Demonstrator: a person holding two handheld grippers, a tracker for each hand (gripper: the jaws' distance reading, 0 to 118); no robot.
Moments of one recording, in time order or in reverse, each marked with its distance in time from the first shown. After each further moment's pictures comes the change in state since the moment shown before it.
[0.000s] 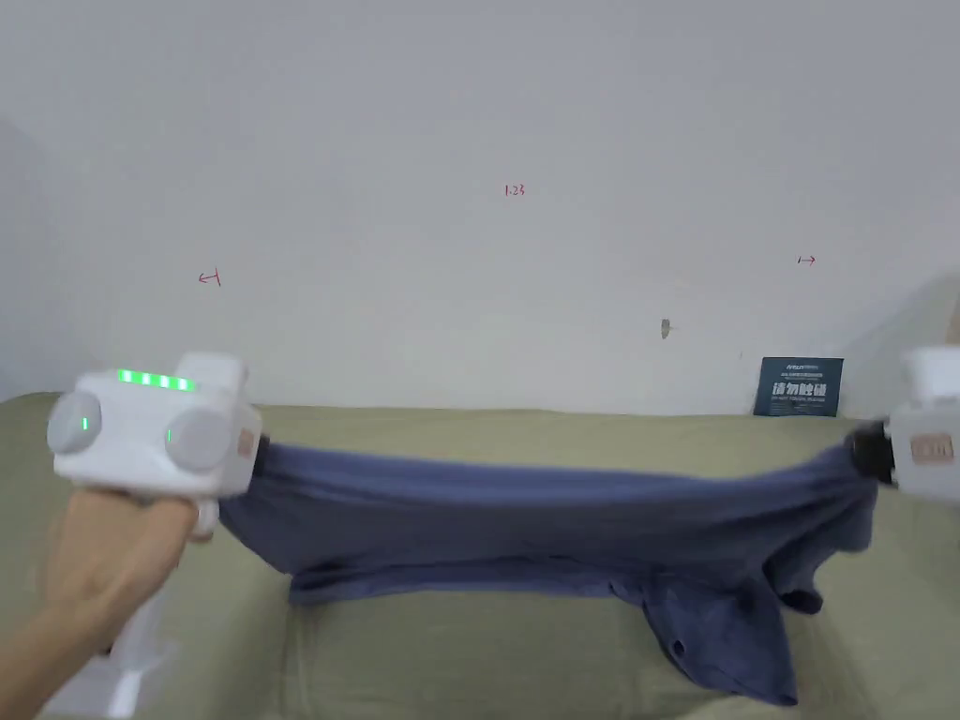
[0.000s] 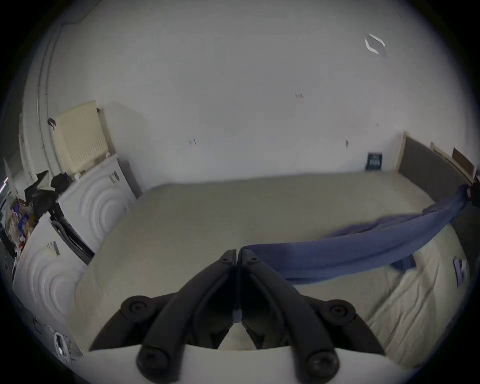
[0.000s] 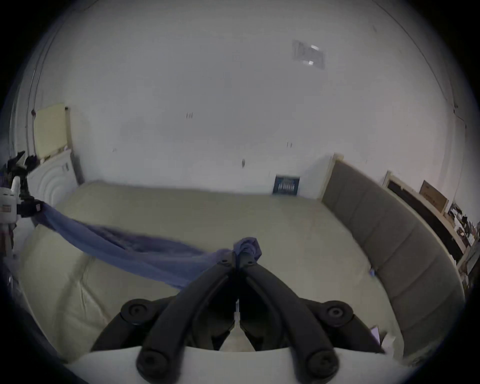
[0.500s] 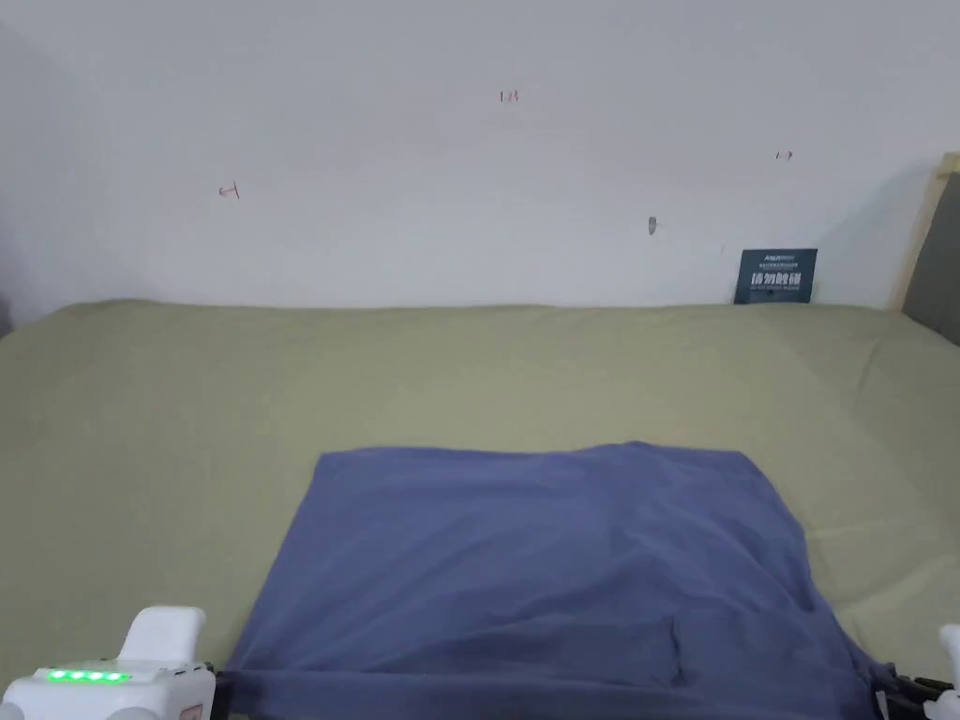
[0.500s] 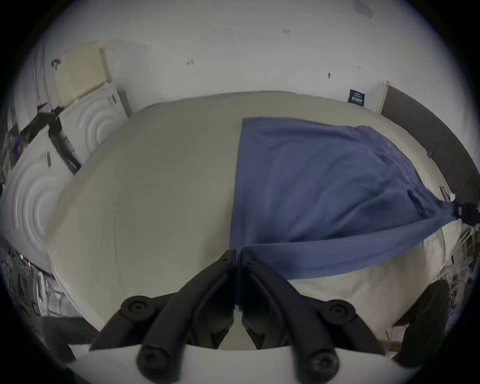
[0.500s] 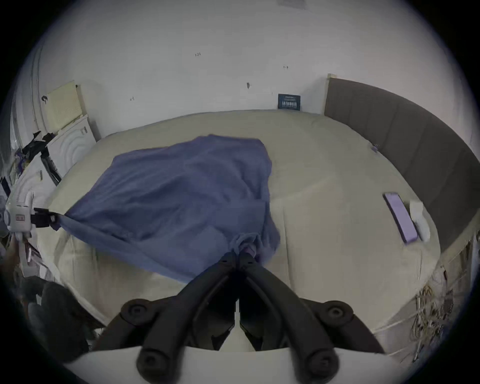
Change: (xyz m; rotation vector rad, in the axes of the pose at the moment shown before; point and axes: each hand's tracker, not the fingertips) left arm -0.038 -0.299 0.109 -0.274 -0.093 0.052; right arm 0.006 -0.284 0.161 -0.237 0.094 -0.108
